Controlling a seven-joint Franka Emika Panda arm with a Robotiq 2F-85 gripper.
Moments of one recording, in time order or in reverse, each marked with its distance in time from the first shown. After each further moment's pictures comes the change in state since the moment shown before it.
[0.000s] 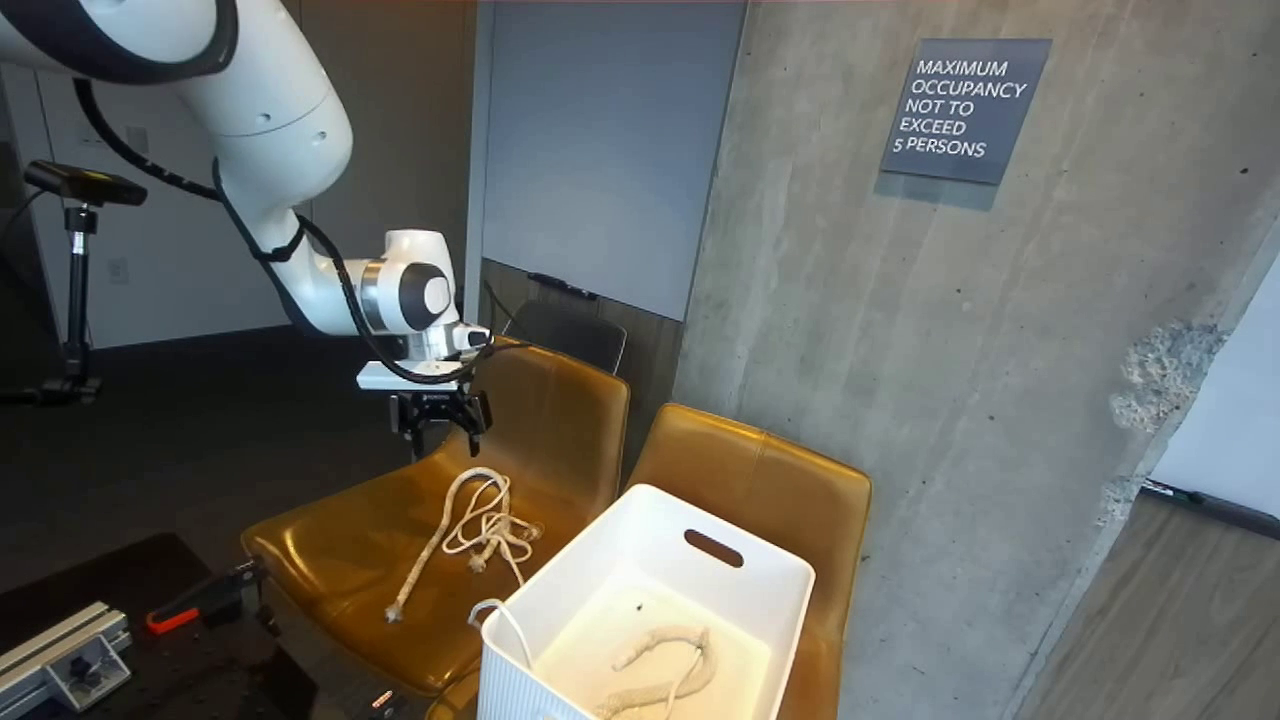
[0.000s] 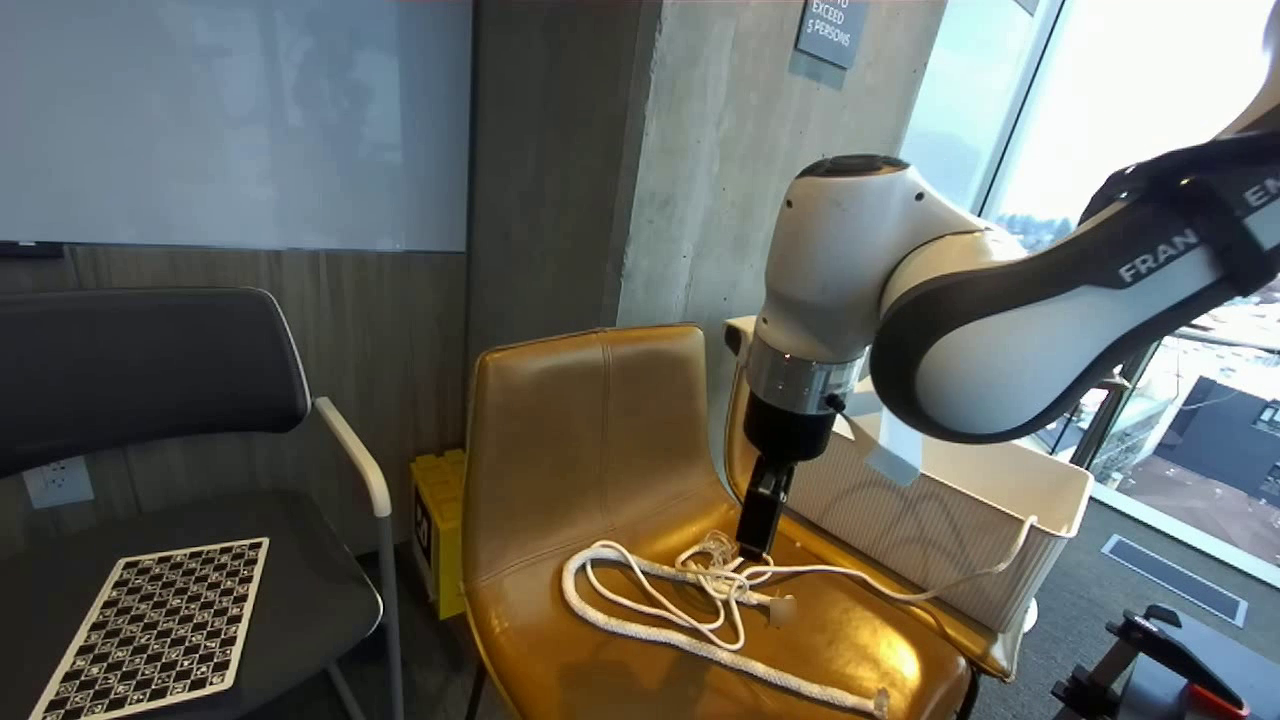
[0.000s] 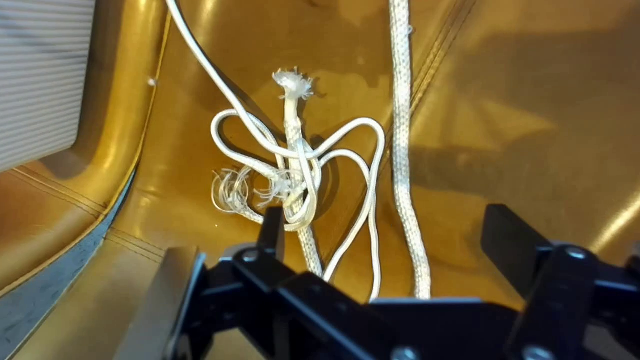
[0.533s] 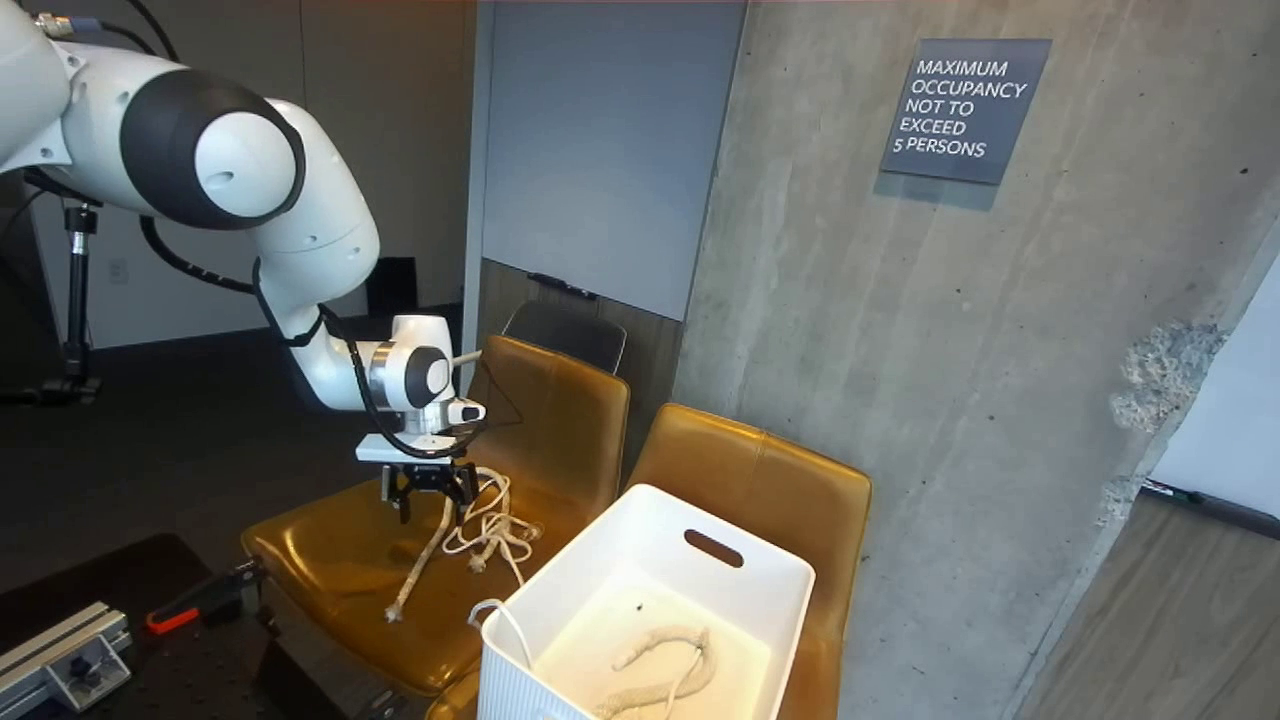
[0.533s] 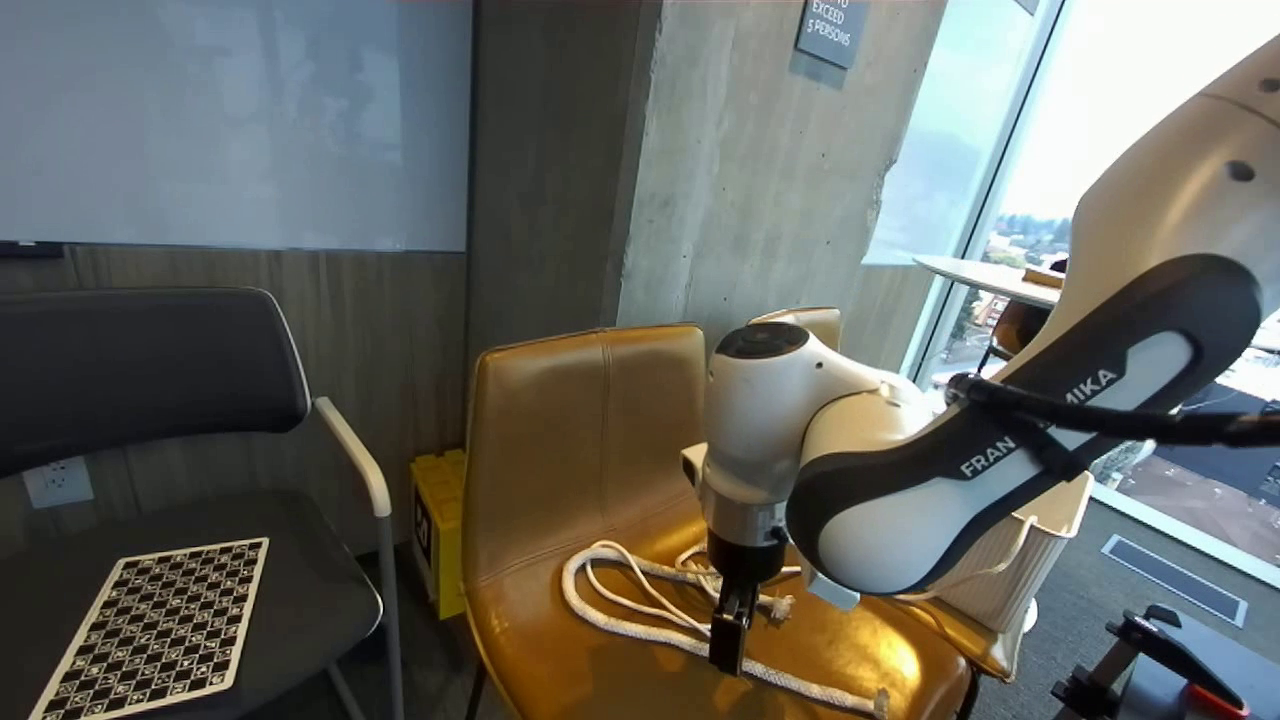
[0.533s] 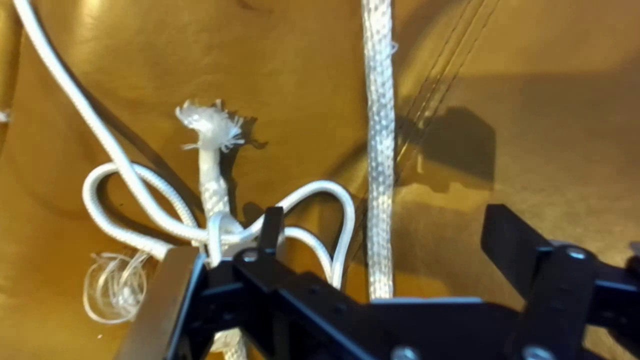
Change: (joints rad) arm 0.026 0.302 -0.007 0.191 0.005 -0.010 -0.007
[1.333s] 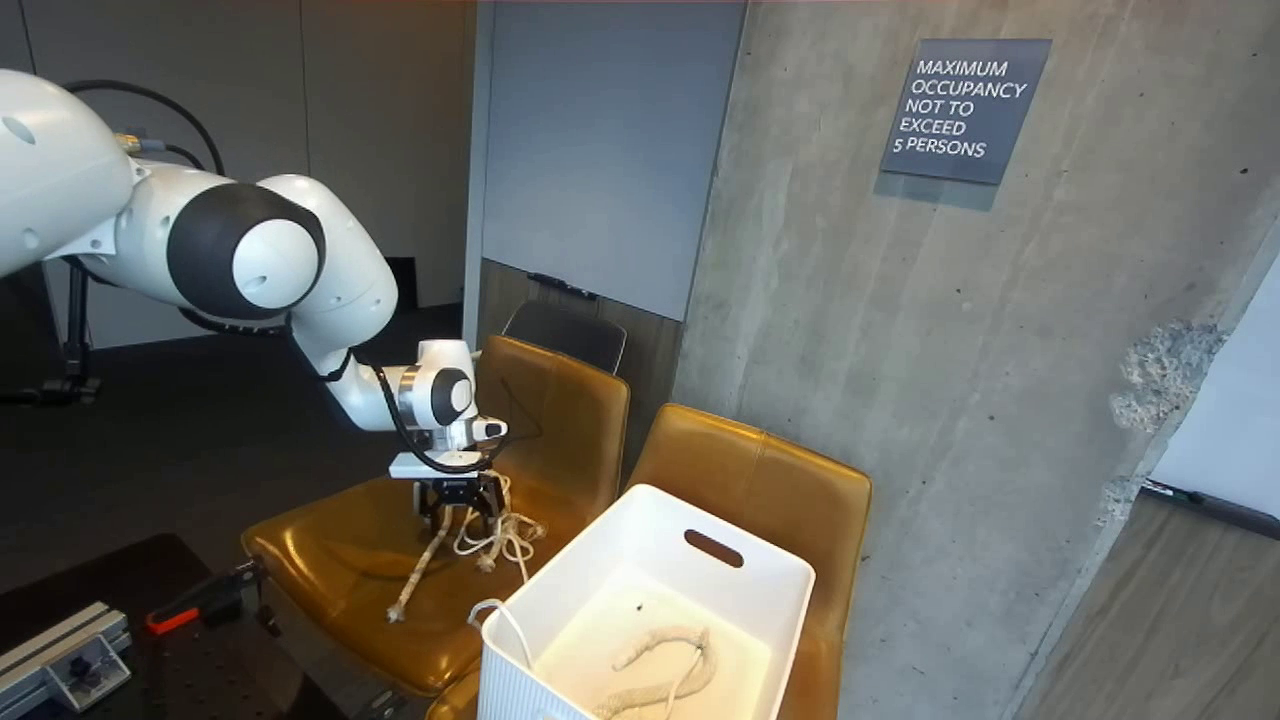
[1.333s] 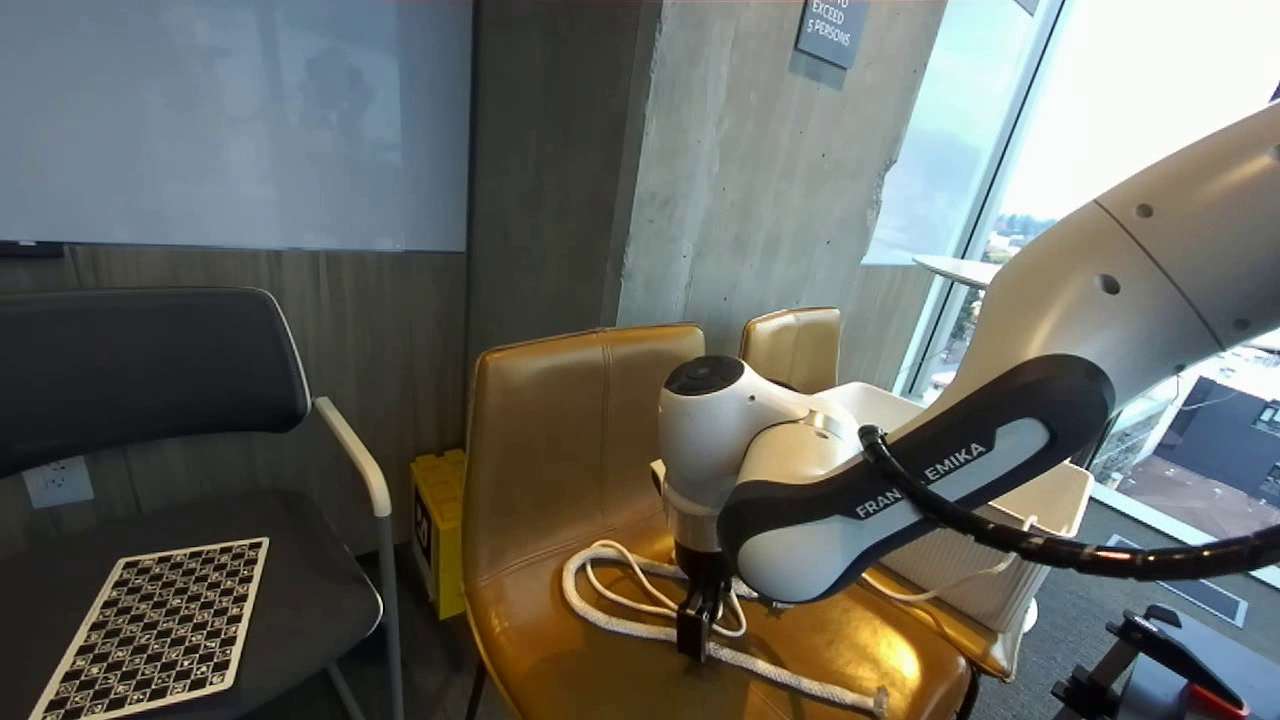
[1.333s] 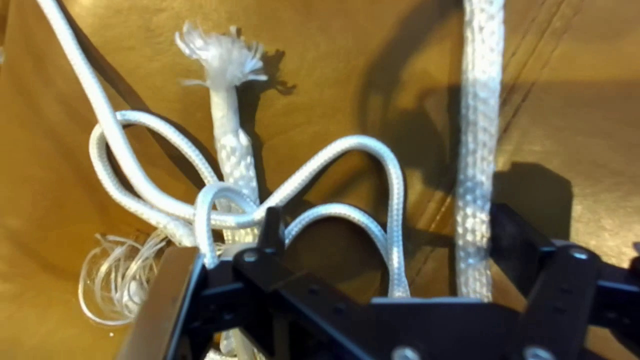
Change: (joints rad) arm 0.020 0.229 -0.046 0.329 0.001 -0.114 -0.016
